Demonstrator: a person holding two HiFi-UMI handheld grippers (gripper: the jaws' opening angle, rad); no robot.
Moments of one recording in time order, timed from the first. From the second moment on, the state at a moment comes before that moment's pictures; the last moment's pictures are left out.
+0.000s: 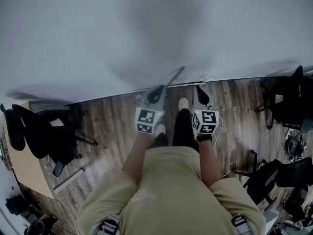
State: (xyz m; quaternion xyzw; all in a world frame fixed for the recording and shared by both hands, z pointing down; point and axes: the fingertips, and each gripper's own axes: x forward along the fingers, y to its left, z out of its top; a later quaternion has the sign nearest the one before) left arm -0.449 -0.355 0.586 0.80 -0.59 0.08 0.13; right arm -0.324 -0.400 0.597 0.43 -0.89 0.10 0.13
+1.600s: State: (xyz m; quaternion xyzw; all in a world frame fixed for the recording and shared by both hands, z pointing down) left arm -0.491 -0.407 0.765 0.75 -0.62 0.07 0.21; right arm -0.417 -0.494 0.951 0.35 -0.84 0.36 0.21
